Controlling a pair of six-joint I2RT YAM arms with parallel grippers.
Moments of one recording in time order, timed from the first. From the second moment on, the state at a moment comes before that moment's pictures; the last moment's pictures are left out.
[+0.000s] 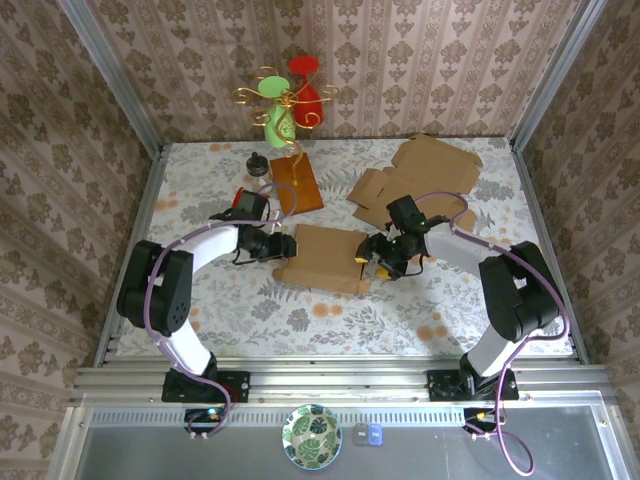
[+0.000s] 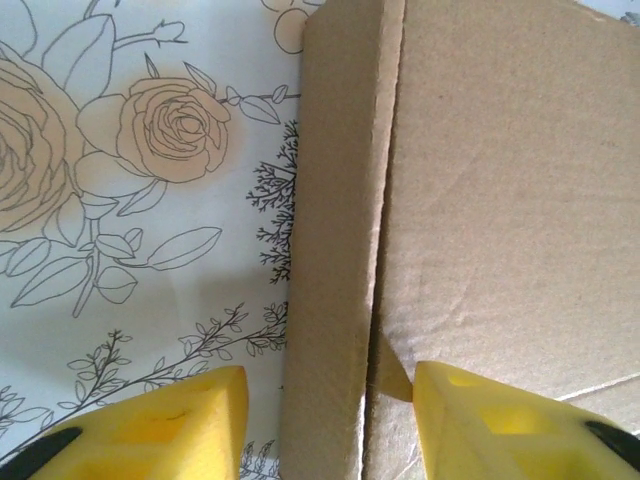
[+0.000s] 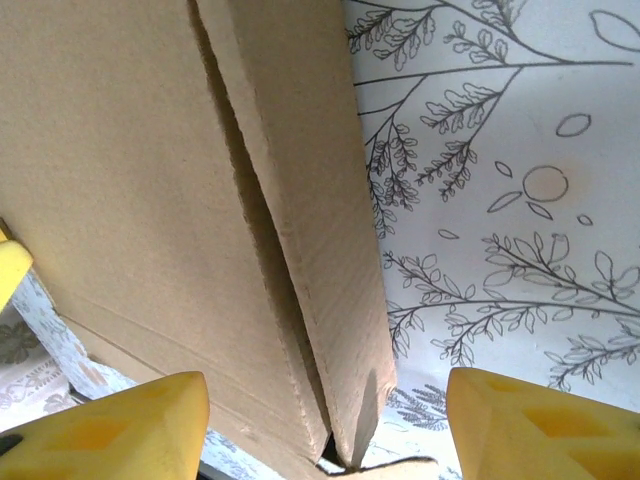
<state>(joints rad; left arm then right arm) -0.38 1.69 0.99 -0.45 0.42 -0.34 0.38 1.67 0.99 -0.50 -0.47 0.87</state>
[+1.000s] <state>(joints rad) -0.39 1.67 0.95 -0.37 0.43 -0.37 0.38 1.80 1.07 -0.45 -0.53 0.79</state>
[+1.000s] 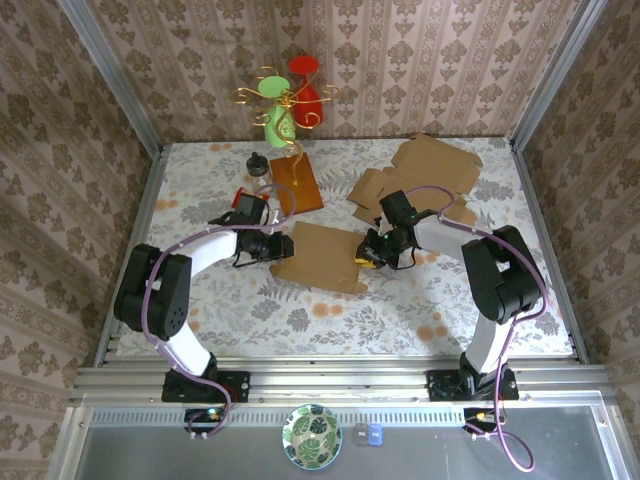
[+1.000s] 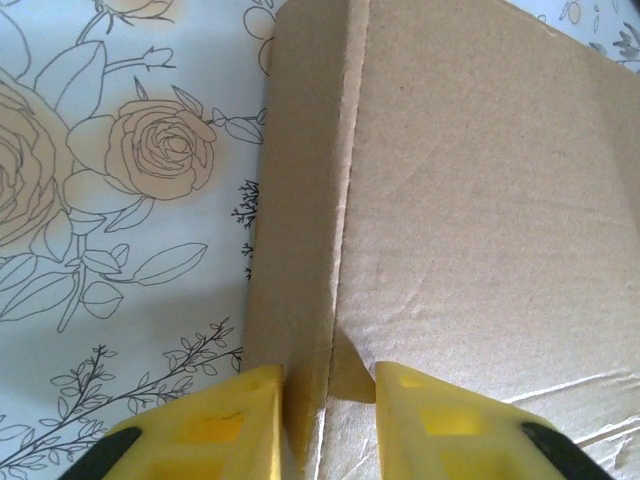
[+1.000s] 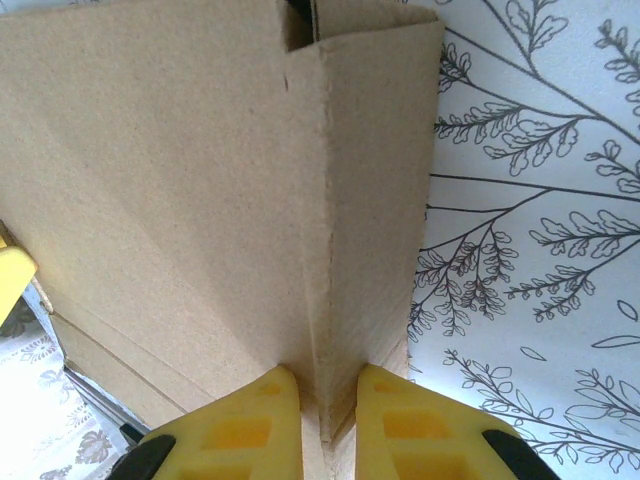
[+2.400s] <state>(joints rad) -0.30 1.58 0.74 -0.11 0.54 -0.42 0.36 1.88 1.04 -0.11 -0.78 0.71</state>
